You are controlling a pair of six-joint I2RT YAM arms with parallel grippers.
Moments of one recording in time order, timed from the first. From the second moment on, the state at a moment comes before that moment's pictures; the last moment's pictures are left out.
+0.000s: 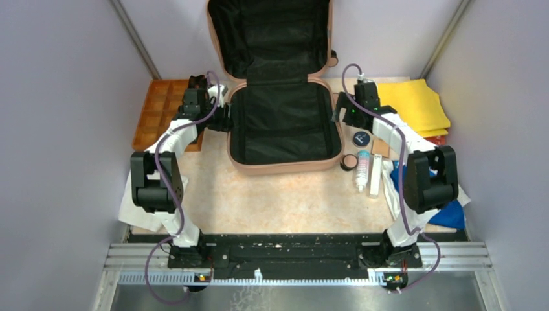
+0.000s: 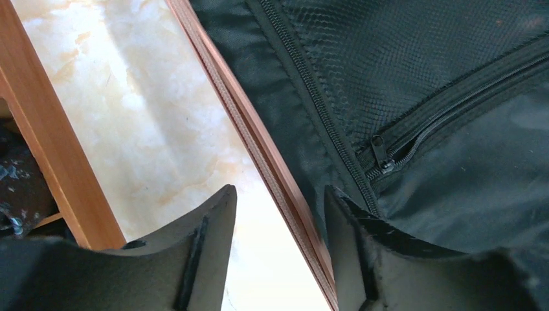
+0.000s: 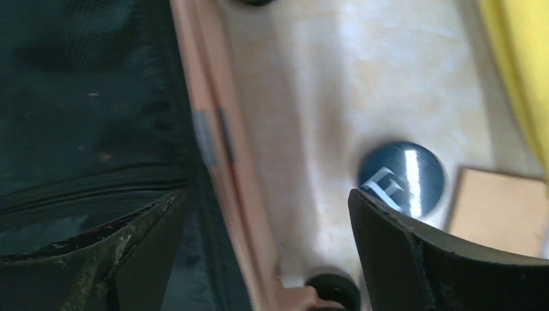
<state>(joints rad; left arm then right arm) -0.04 1.74 1.28 -0.26 0.38 0.11 0.22 1.69 1.28 -0.35 0.11 0.43</state>
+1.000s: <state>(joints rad) -0.03 1.68 1.11 -0.15 0.28 0.13 0.44 2.24 1.94 -0.65 0.08 0.33</state>
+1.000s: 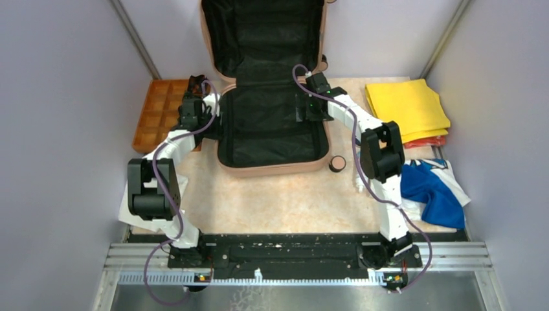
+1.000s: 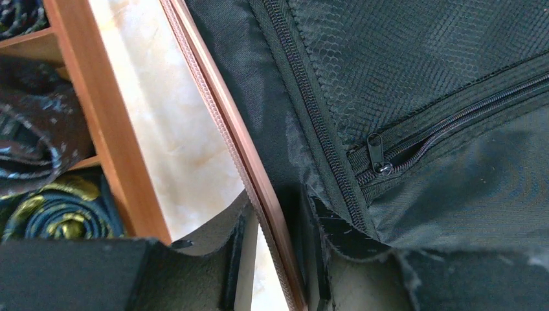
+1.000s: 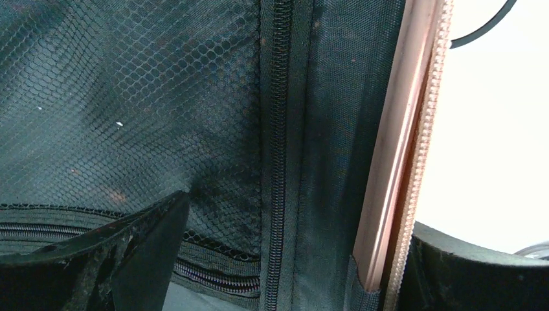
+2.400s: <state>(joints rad) 0.02 1.58 1.40 -0.43 0.38 0.16 0.05 2.03 1.83 -0.68 0.27 0.39</state>
